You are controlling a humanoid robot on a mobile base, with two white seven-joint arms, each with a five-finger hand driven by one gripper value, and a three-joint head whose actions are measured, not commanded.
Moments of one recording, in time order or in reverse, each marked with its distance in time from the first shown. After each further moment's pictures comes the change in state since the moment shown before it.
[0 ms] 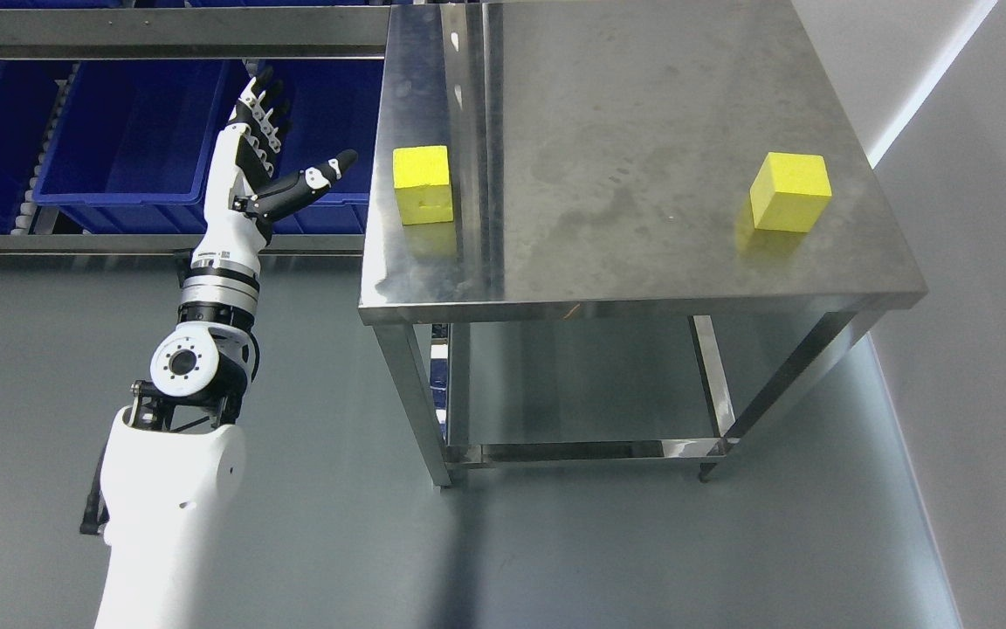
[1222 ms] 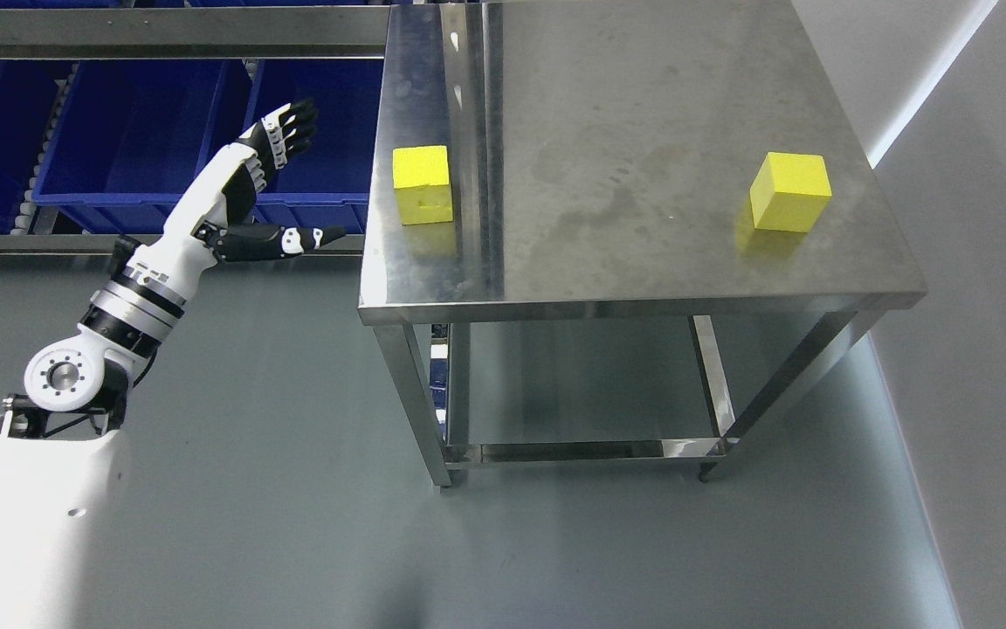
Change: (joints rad) left arm 0.051 0.230 0.102 0.027 -0.042 -0.202 -0.564; right arm 0.000 0.000 0.000 0.000 0.000 0.000 0.000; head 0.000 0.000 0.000
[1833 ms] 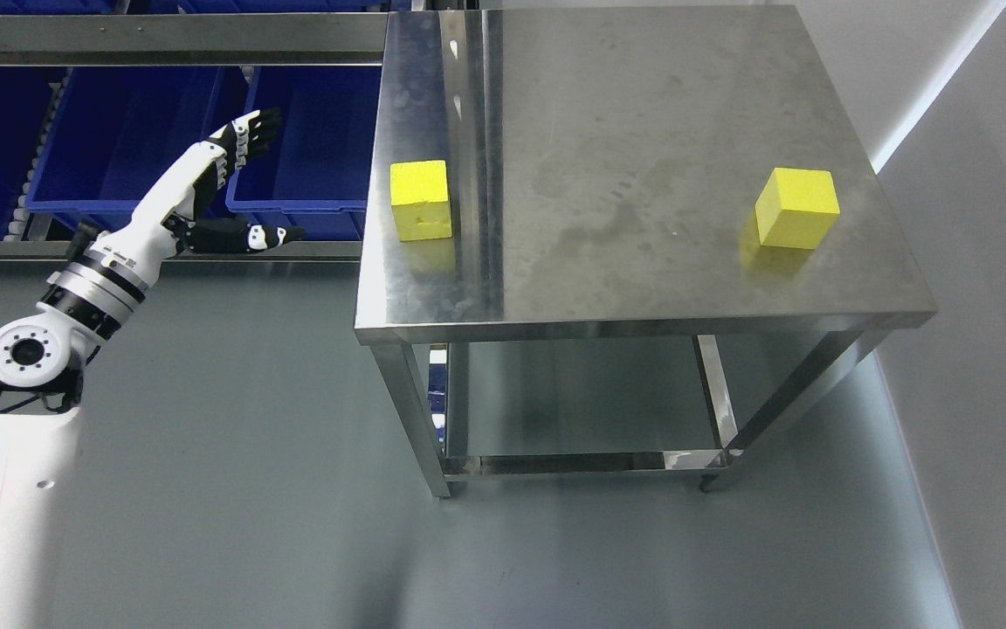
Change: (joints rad) left arm -0.079 0.050 -0.015 0.129 -0.118 -0.008 -0.047; right arm 0.000 0.000 0.000 0.000 0.000 0.000 0.000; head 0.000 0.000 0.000
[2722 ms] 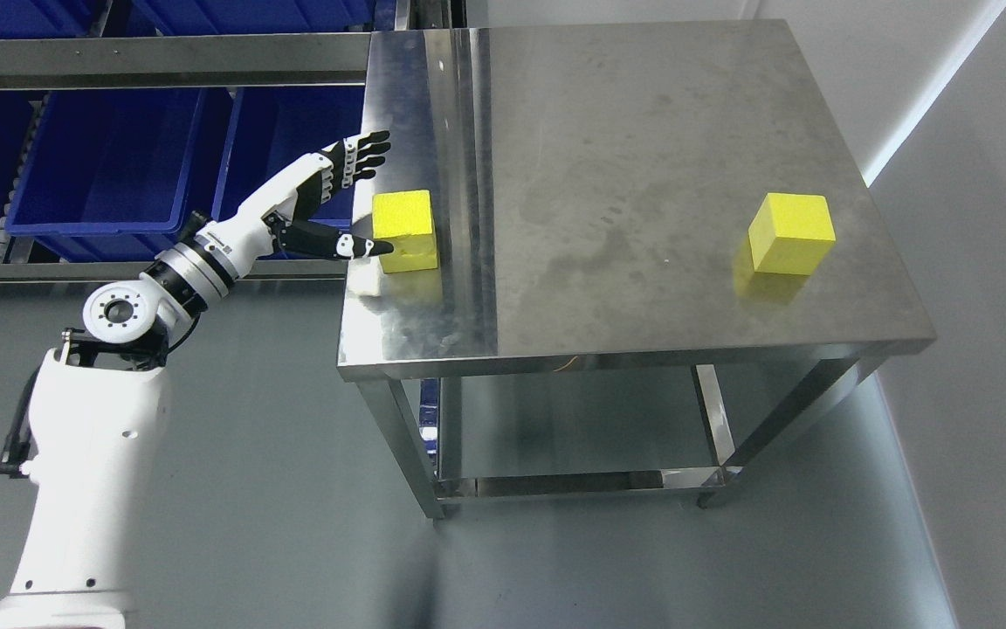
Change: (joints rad) left arm -0.153 -0.137 -0.084 0.176 0.016 0.026 -0.168; right arm 0.000 0.000 0.000 0.000 0.000 0.000 0.000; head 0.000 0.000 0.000
